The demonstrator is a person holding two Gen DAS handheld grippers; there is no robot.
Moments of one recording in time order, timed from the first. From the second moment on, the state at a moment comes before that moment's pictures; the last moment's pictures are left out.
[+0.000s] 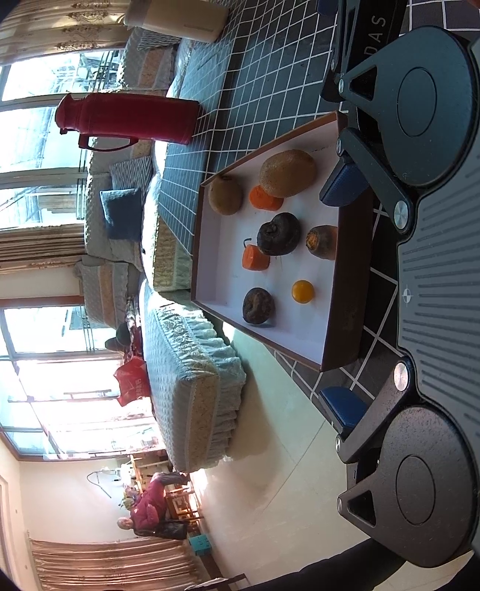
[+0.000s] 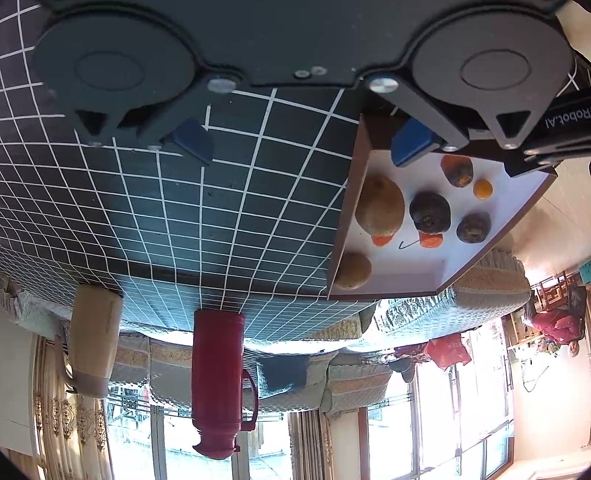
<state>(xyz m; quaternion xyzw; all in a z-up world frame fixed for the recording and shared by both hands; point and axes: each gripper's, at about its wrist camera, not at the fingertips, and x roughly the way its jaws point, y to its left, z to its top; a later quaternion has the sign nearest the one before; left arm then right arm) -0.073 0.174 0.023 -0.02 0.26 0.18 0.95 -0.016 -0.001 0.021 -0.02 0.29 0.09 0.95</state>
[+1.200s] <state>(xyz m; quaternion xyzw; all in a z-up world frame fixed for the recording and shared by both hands) -0.069 0.175 0.018 -0.01 0.28 0.18 0.94 -0.017 -0.003 0.021 0.00 0.29 0.10 0.95</state>
